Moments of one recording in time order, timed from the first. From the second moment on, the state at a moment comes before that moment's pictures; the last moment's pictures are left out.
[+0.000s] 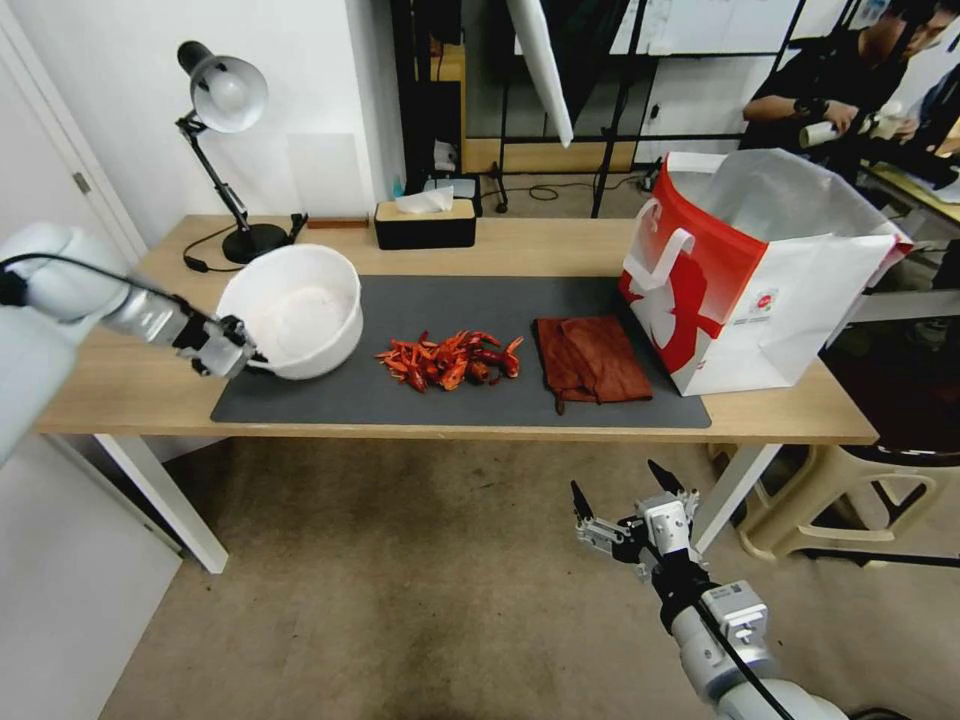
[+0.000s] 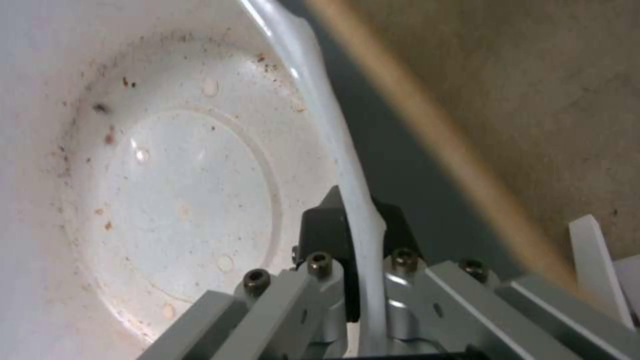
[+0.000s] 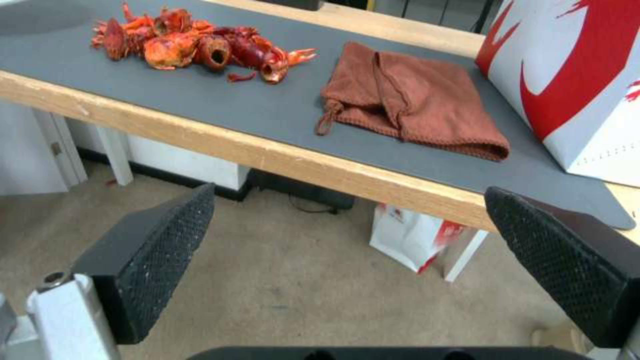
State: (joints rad) left arm 0.45 -0.48 -0.07 -1.58 0.21 -0.51 1.34; right arm -1.79 1.38 0.45 2.34 -0.07 -0.25 -0.06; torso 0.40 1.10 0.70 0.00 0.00
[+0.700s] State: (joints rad) left arm 0.84 -0.42 -0.20 -2.09 0.25 -0.65 1.36; right arm -1.86 1.44 0.47 2.38 -0.12 -0.22 -0.06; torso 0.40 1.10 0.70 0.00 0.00
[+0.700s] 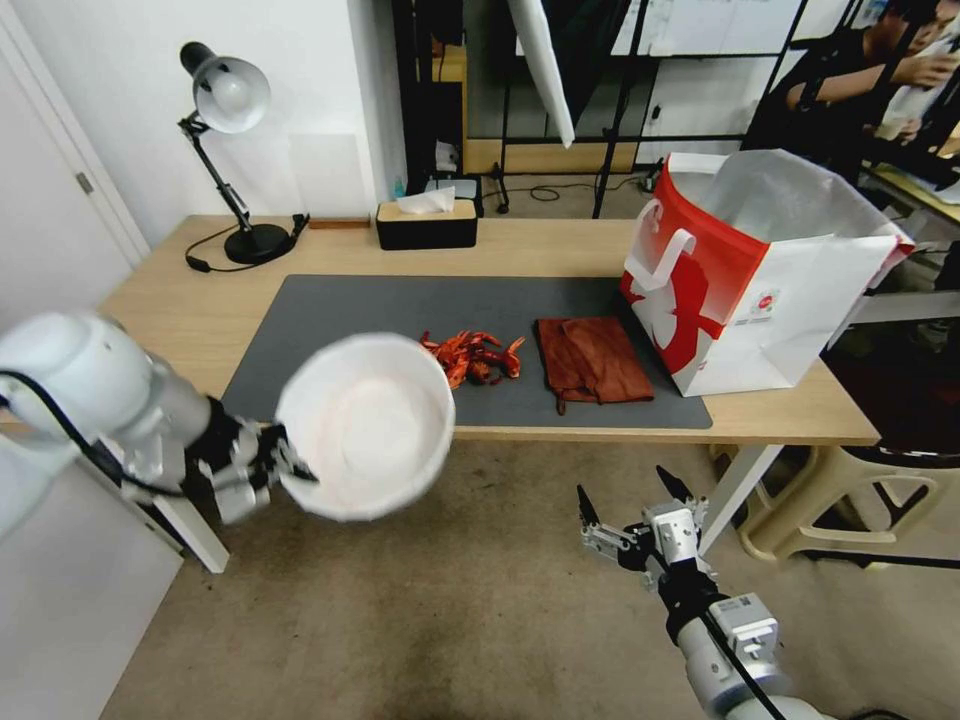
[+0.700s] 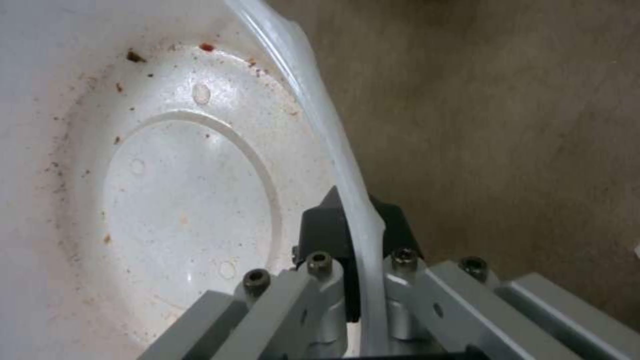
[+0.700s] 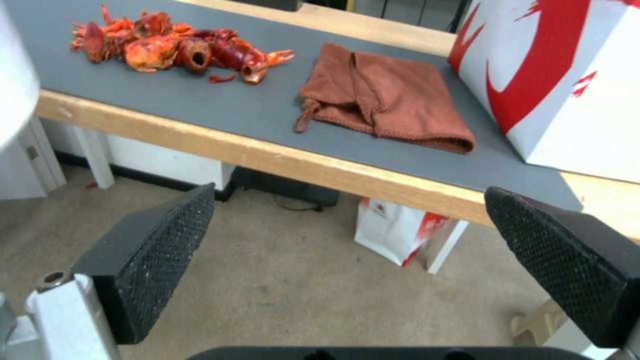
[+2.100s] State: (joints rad) left arm 0.82 -0.69 -0.05 -1.80 0.63 -0.68 1.21; right arm -1.65 1.36 0.49 2.32 0.14 -0.22 -0.08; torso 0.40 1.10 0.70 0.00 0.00
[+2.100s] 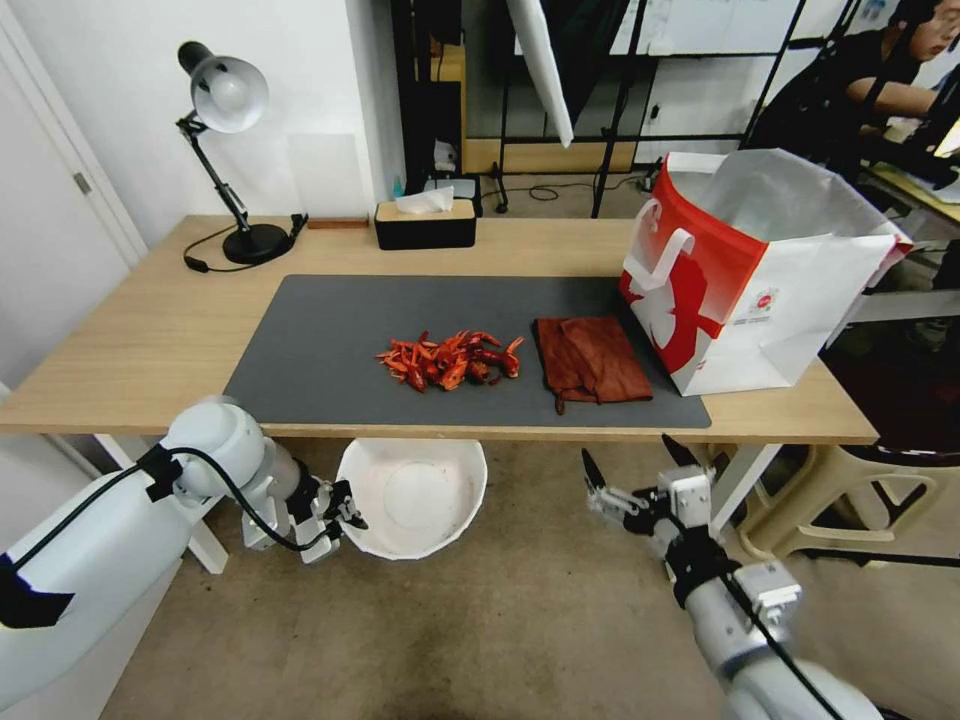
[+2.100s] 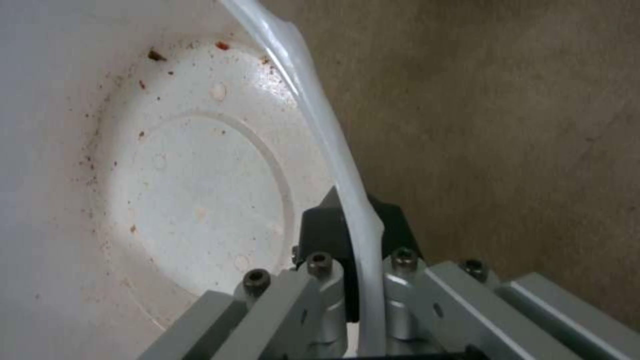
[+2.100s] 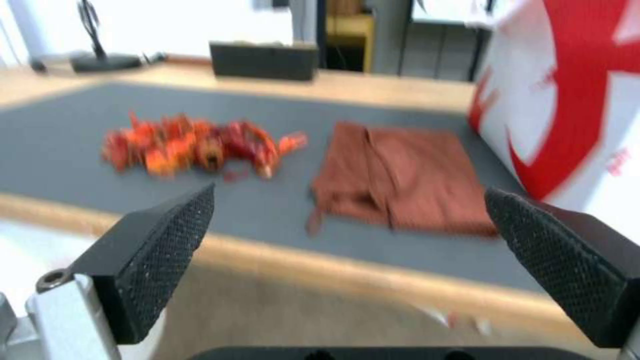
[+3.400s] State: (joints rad) left arm 0.76 -0.72 0.01 -1.73 0.67 -0.72 1.20; right arm -0.91 1.19 0.23 1.91 0.64 -0.70 0.48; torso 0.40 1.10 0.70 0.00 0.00
